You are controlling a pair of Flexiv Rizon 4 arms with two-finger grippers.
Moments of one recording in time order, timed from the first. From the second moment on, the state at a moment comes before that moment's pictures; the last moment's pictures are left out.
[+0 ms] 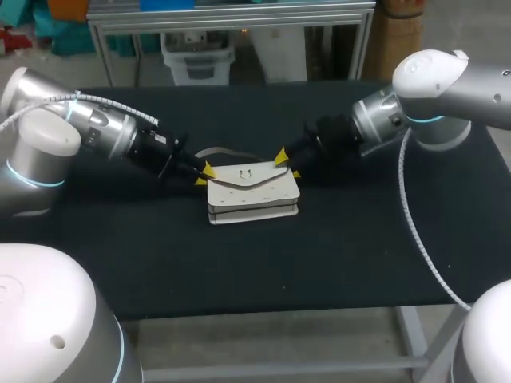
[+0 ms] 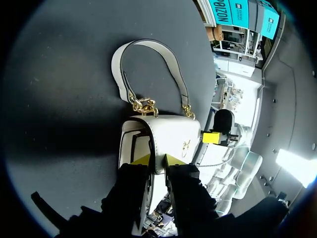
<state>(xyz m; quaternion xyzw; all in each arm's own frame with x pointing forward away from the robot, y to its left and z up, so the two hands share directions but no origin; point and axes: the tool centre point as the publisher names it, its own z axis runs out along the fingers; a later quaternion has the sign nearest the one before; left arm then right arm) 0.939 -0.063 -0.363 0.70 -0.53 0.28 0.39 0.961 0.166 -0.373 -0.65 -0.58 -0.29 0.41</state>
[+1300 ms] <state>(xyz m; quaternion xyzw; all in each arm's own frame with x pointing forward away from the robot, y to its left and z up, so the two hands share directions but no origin) 0.950 -0.066 -0.367 0.69 -0.54 0.30 0.38 0.959 0.170 -0.379 -0.60 -0.59 -0.37 0.39</state>
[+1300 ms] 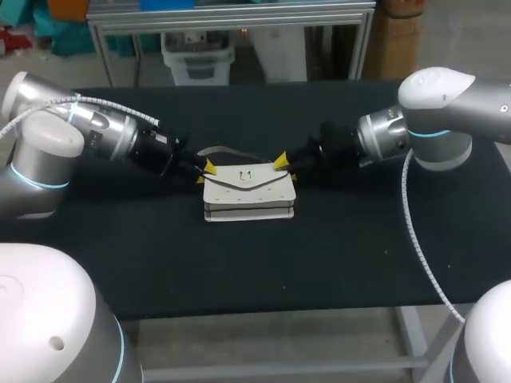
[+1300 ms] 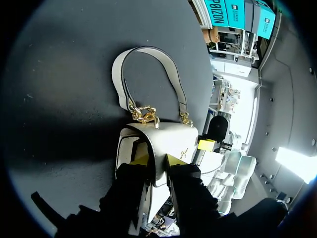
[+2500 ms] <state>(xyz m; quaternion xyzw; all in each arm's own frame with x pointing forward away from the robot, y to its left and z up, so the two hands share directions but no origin) 0.957 -0.056 -0.361 0.68 -0.52 0.33 0.40 0.968 0.169 -0.374 -0.60 -0.58 -0.40 0.38</state>
